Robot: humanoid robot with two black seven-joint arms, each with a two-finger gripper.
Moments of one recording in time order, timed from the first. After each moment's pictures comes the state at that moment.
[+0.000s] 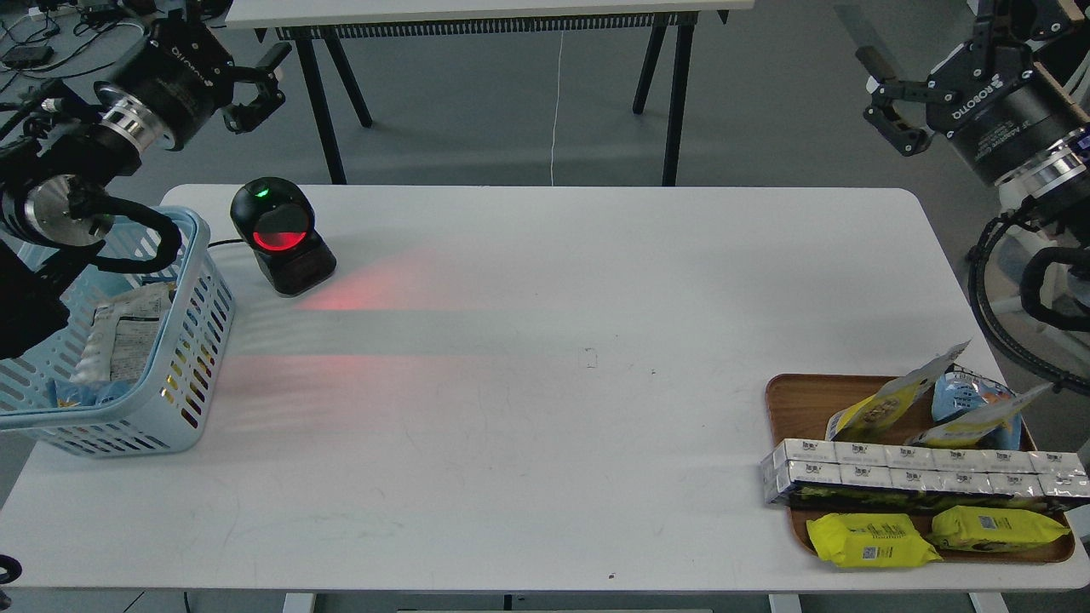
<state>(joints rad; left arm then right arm) -1.06 0.56 -0.31 -0.68 -0.23 -0.49 -0.28 0.81 -0.74 0.61 1.04 -0.08 0.49 0.44</state>
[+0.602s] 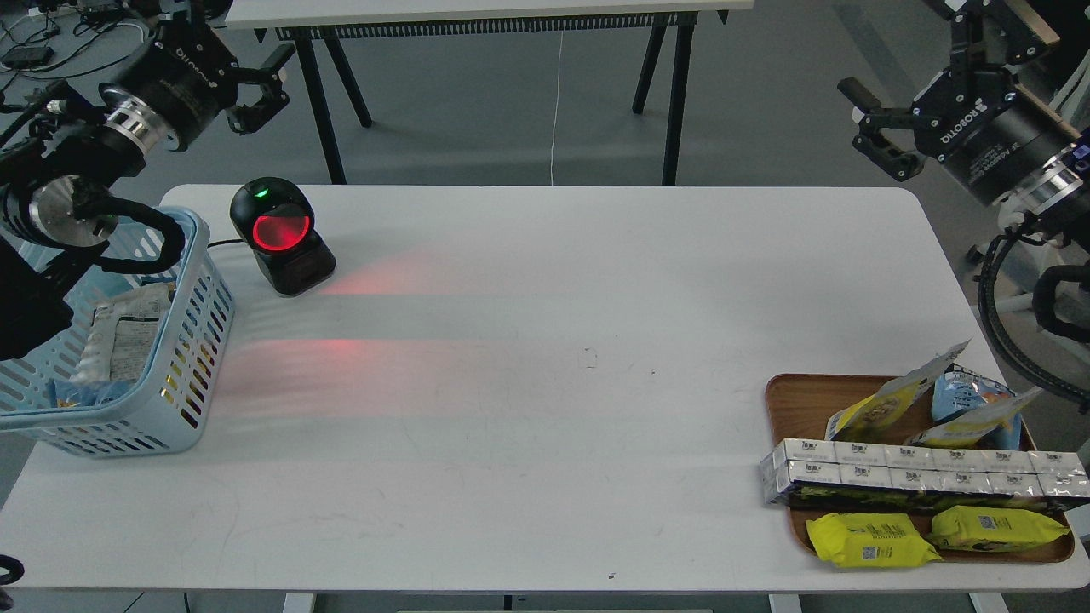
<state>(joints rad) -1.06 0.56 -0.31 -0.68 -0.24 -0.49 -0.28 0.86 -0.86 0.51 1.15 -0.13 0.49 0.44</state>
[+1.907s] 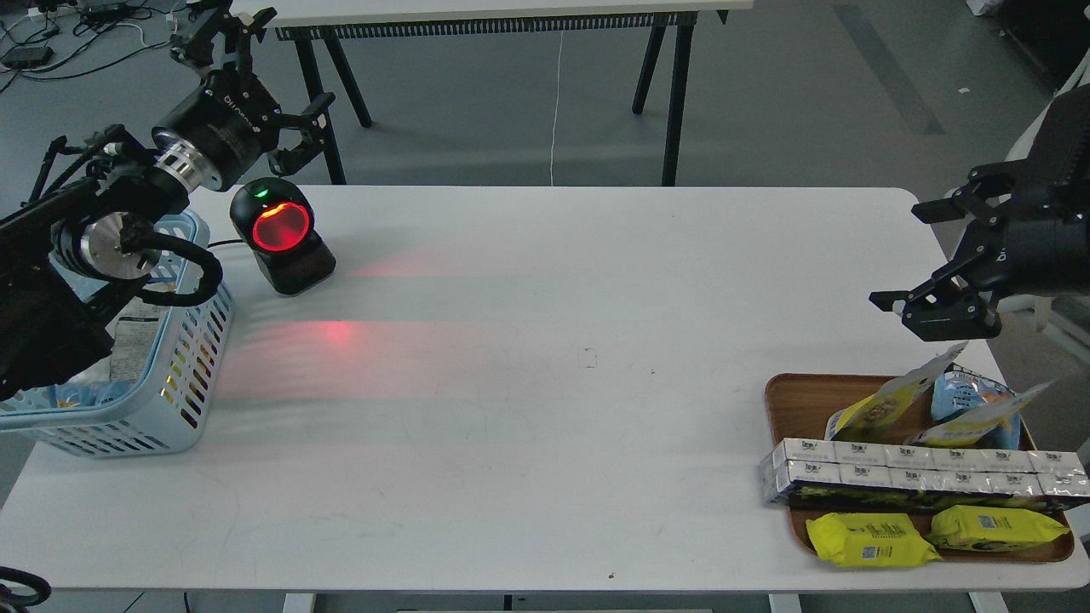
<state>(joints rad) -1.00 0.50 -0.30 -0.68 -0.23 -0.49 -0.27 1.49 -1.27 -0.04 1.73 -2.17 0.49 0.49</state>
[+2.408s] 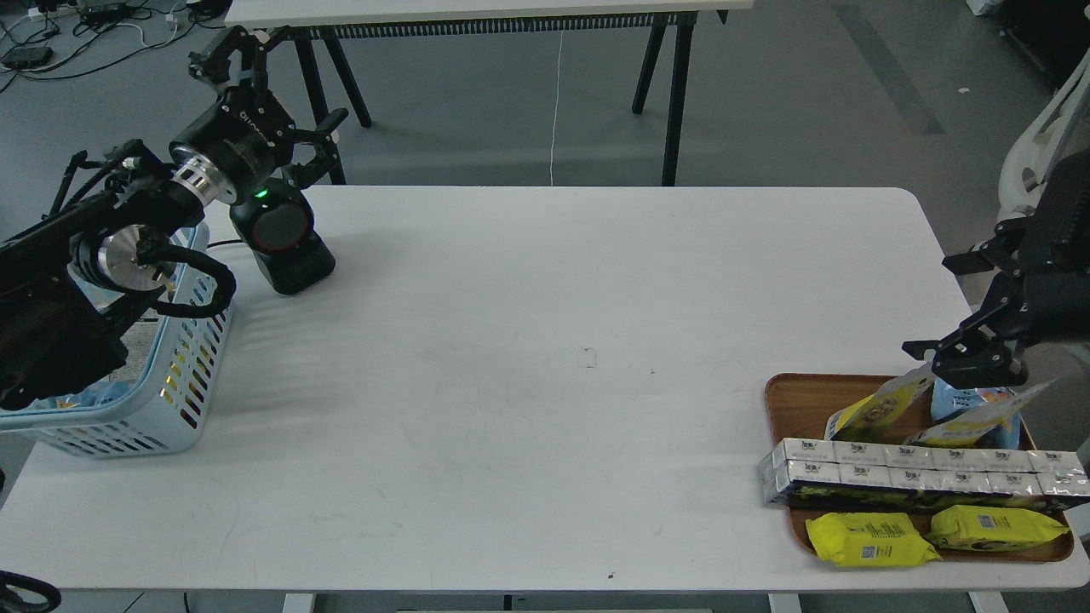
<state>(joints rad) -0.98 0.48 -0.30 -0.68 -0.23 -0.49 -0.27 1.46 -1.30 -0.14 1.73 -2.18 0.49 0.49</state>
